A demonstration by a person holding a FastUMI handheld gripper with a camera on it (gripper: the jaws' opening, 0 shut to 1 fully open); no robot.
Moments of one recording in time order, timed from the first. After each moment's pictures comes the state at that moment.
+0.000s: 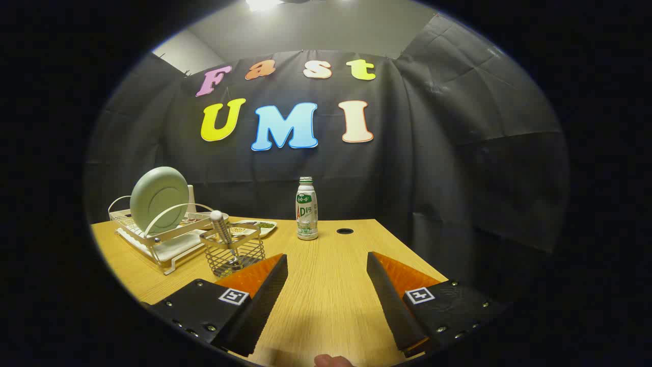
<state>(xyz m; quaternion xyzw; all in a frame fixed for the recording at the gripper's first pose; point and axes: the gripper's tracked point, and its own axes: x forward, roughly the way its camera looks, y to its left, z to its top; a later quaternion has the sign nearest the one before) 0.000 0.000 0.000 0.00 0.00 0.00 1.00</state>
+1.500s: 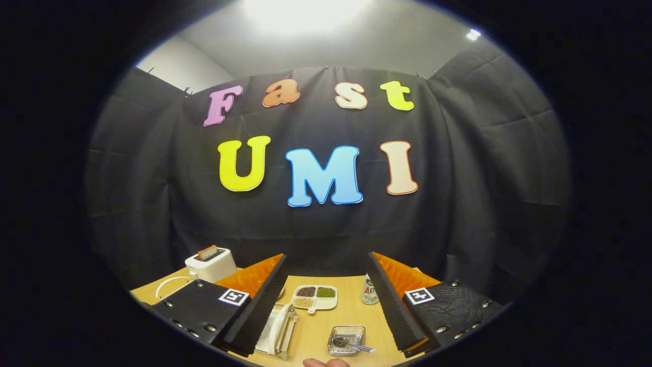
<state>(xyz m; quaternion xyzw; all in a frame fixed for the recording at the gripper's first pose) 0.017 0.195 0.281 0.02 -0.01 0.03 1.00</state>
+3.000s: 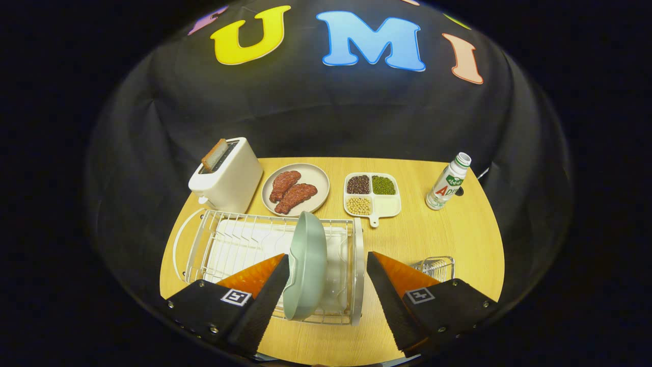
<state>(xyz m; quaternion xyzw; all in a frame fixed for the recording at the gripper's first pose) 0.076 0.343 0.132 0.01 0.43 0.04 0.90</state>
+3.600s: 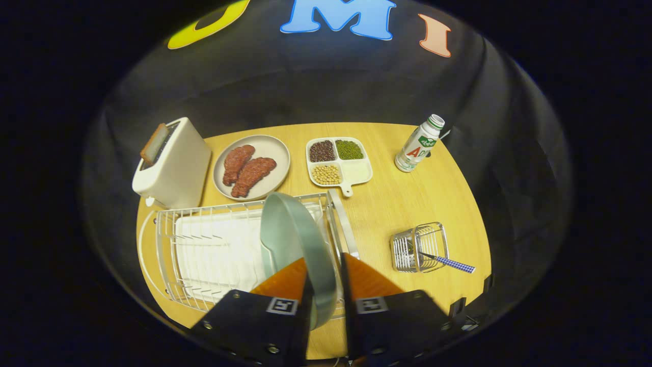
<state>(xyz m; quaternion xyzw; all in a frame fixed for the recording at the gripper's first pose) 0.081 0.340 0.093 -0.01 0.50 -0.11 0.86</state>
